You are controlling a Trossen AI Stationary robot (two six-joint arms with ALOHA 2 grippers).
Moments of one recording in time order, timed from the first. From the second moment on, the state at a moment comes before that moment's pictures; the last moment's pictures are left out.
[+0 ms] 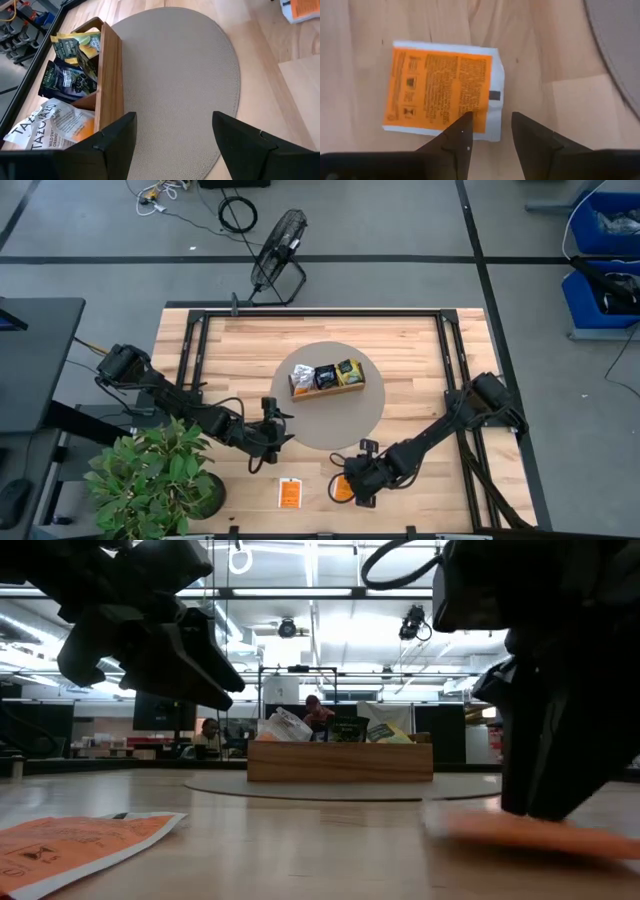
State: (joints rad) left arm -0.49 1.51 0.65 0.13 -0.66 -0.01; right arm 0.60 1.95 1.18 -0.43 0.20 0.70
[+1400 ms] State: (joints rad) left arm -0.49 1.51 0.65 0.12 -0.66 -0.02; right arm 0.60 1.96 1.32 -0.72 0.60 0.45
